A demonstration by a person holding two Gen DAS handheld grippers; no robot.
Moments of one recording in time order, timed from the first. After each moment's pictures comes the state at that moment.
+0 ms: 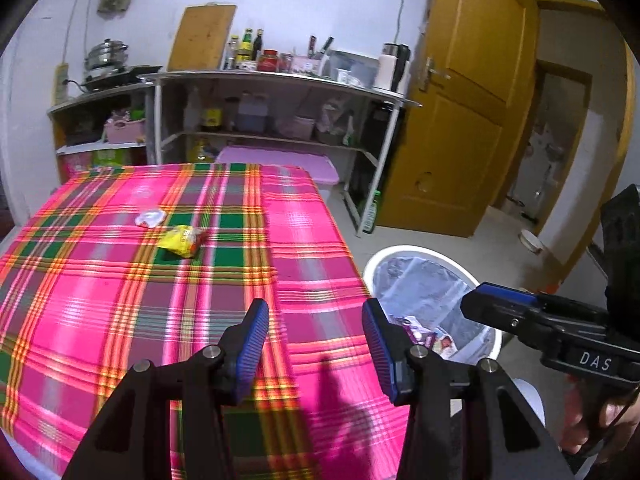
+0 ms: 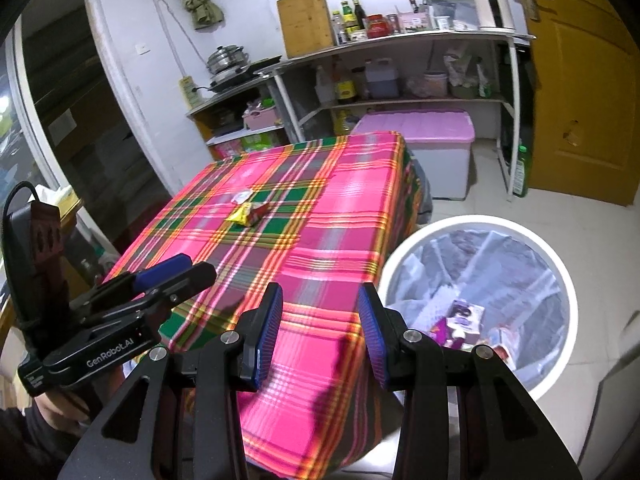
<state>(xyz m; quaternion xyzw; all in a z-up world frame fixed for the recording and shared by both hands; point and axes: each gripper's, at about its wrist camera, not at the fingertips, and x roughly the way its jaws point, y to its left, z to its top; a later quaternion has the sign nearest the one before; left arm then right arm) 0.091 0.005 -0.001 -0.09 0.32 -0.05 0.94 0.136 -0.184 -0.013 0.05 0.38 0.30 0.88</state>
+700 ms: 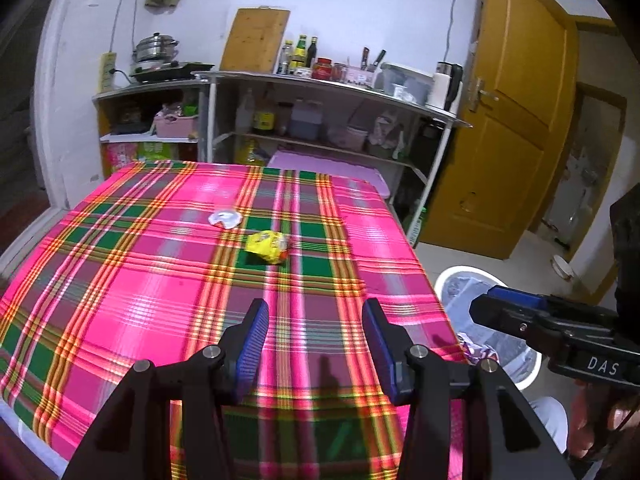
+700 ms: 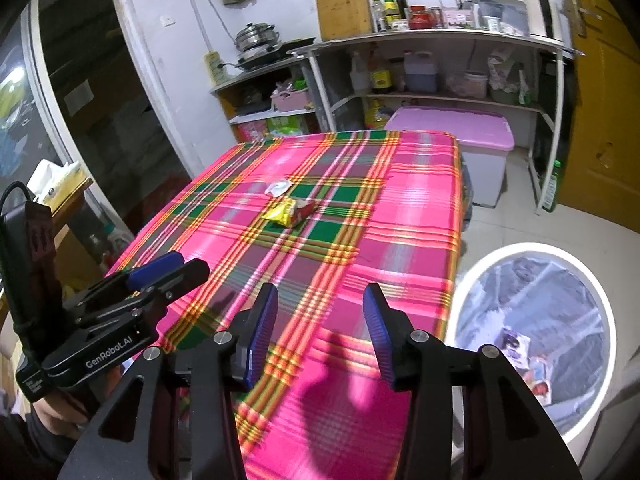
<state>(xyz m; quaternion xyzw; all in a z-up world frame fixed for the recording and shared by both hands) 0.083 0.075 -0.003 -0.11 0.31 0.03 0.94 0.154 -0.106 -0.013 0.01 0.39 0.33 0.86</state>
